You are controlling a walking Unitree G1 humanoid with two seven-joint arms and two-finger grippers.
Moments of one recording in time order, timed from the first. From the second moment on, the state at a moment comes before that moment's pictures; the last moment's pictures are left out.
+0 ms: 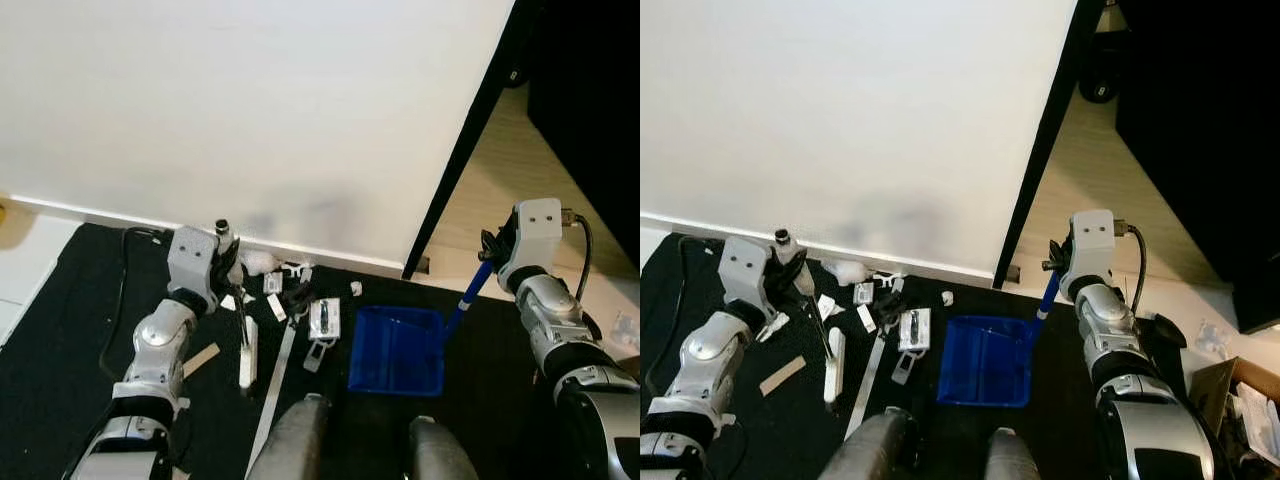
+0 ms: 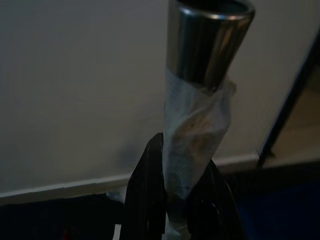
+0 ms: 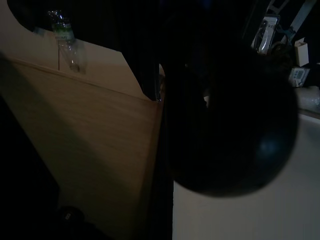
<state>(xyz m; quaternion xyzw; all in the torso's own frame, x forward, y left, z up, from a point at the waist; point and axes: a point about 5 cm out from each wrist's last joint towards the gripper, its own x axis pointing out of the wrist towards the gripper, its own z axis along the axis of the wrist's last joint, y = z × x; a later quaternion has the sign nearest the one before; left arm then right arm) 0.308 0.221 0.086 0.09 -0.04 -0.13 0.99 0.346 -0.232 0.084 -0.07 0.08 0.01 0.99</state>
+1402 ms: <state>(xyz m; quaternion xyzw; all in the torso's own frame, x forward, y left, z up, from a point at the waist) 0.323 0.134 0.125 -0.14 -0.12 -0.35 0.92 0.355 -0.216 0.092 -0.05 0.07 0.03 1.00</state>
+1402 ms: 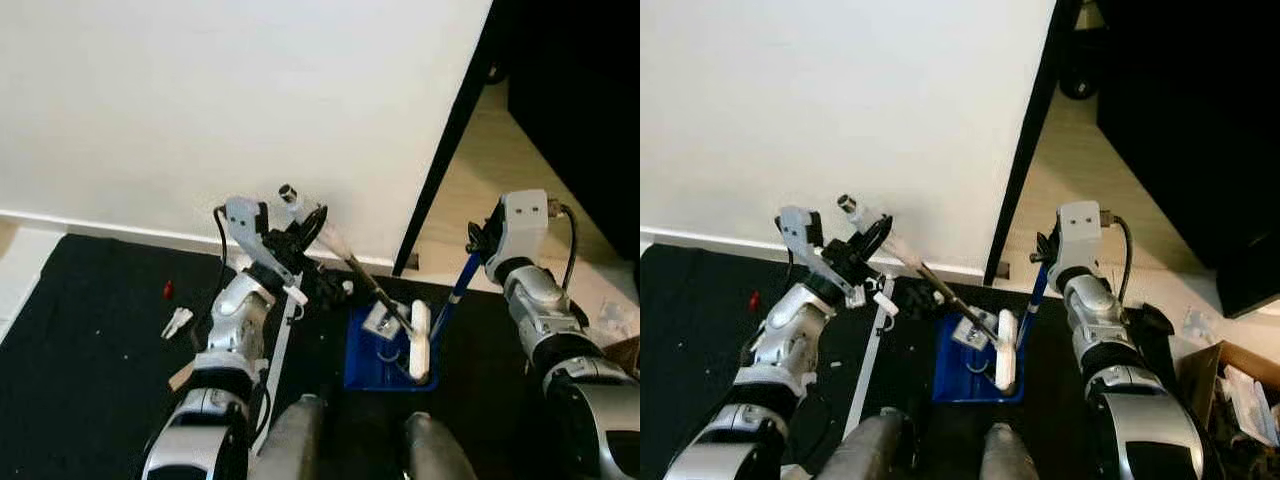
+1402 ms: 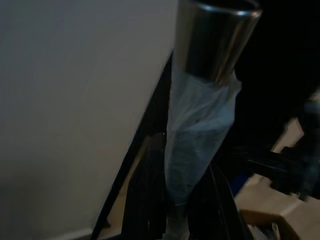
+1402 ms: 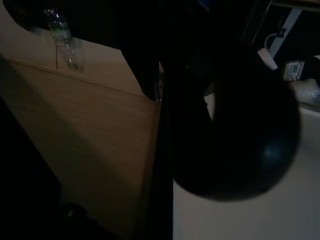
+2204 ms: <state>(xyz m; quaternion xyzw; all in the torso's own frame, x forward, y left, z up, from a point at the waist) 0.270 0.222 0.102 0.01 0.08 -0.19 0.98 0.352 -0.226 0.099 0.00 0.04 0.00 1.00</state>
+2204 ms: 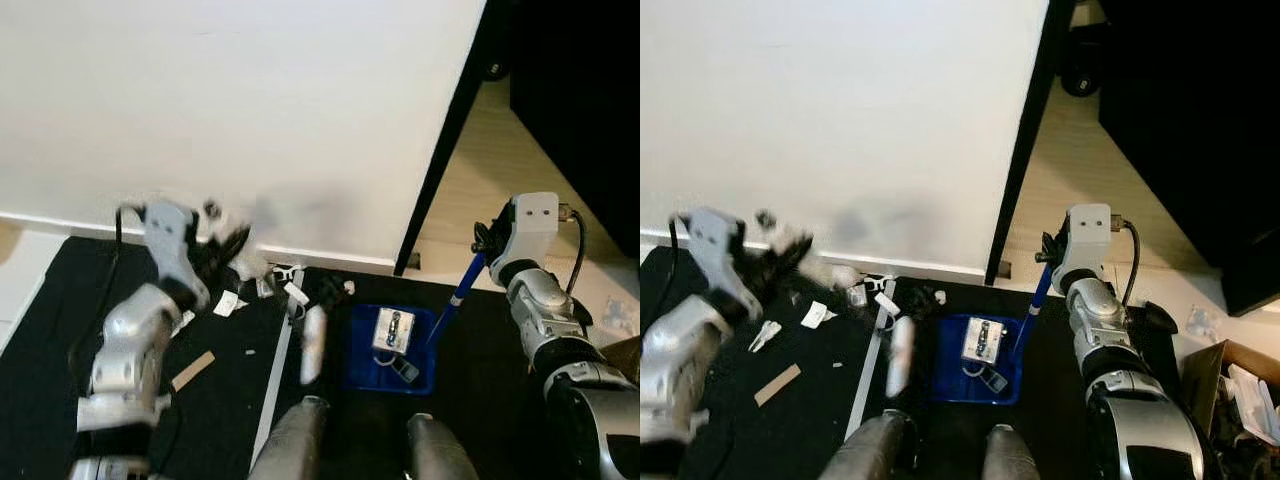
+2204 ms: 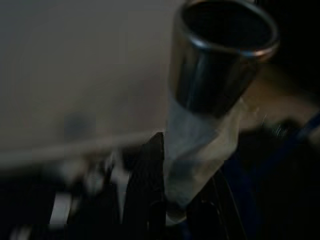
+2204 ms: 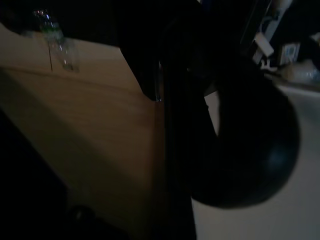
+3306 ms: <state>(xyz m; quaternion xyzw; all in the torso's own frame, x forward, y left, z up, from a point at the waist) 0.301 0.203 0.127 -0.10 0.08 -0.07 0.99 0.312 -0.288 0.147 0.08 -0.05 -0.08 0.99</state>
